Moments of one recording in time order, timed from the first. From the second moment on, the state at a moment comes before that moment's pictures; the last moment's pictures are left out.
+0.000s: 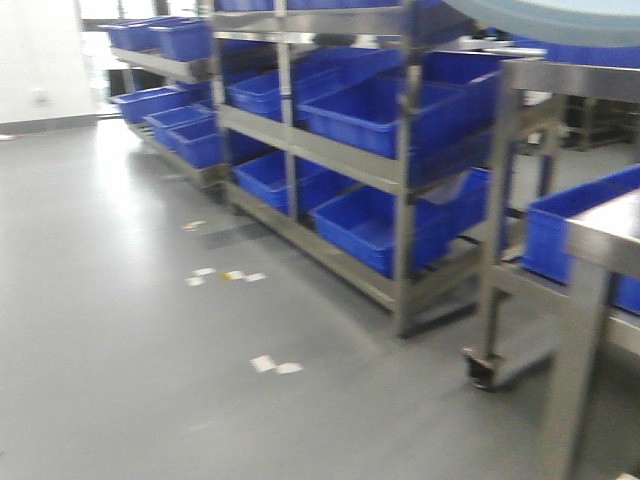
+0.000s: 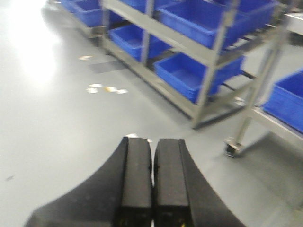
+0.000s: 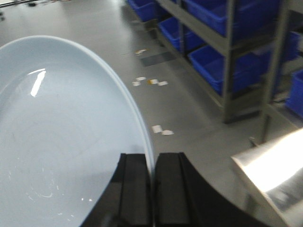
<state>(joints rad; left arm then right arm) -0.10 0.32 -0.34 -0.08 0.33 -0.11 0.28 0.68 -0.79 0.06 0.47 0.11</state>
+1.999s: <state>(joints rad) -0.10 0.32 -0.34 -0.08 0.33 -0.11 0.28 0.68 -0.79 0.06 0.47 0.11</state>
